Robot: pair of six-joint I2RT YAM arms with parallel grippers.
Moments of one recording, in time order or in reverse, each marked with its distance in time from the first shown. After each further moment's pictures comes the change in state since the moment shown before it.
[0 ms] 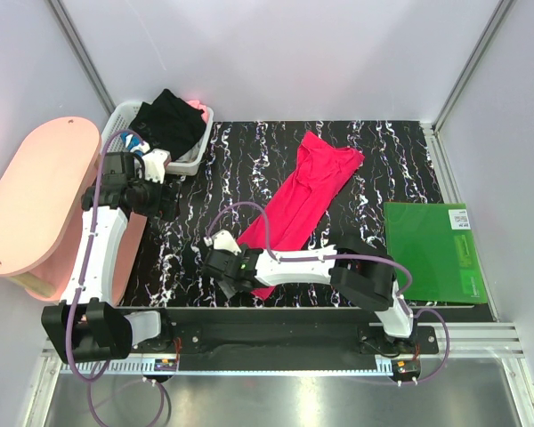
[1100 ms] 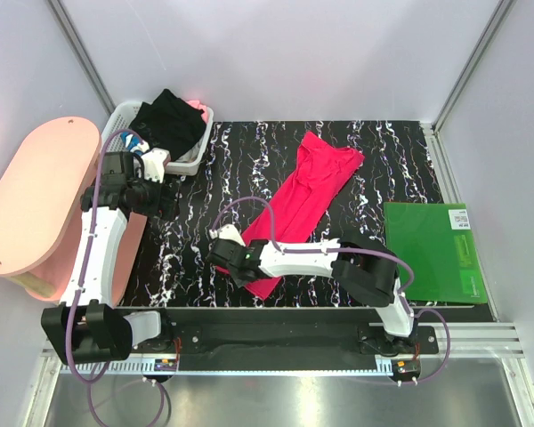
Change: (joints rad) left arm 0.000 -0.005 0.006 0.000 -0.001 0.000; right arm -0.058 0.001 -0.016 0.012 -0.103 -0.011
